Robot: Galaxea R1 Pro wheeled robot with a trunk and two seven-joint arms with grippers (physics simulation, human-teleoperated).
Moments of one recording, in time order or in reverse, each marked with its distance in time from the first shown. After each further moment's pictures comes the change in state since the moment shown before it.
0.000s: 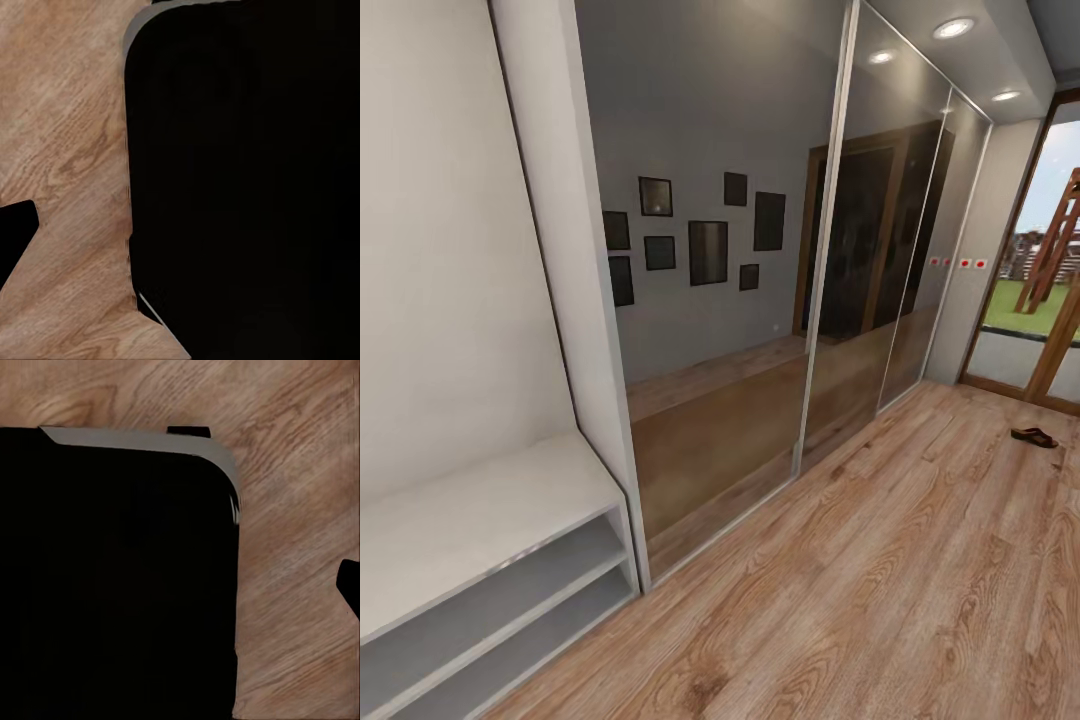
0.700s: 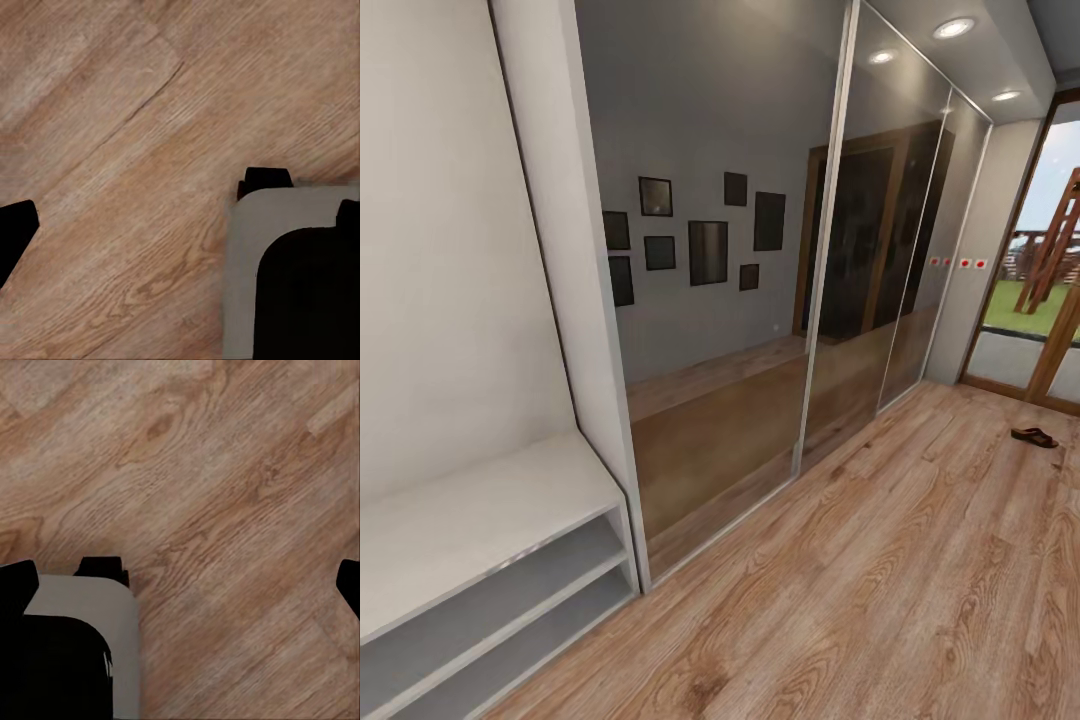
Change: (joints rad) left arm -0.086 0.115 0.003 -0.069 0.015 -0.117 0.009; right arm -0.022 -0.118 0.001 -0.119 -0.003 -0.117 0.003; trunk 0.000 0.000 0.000
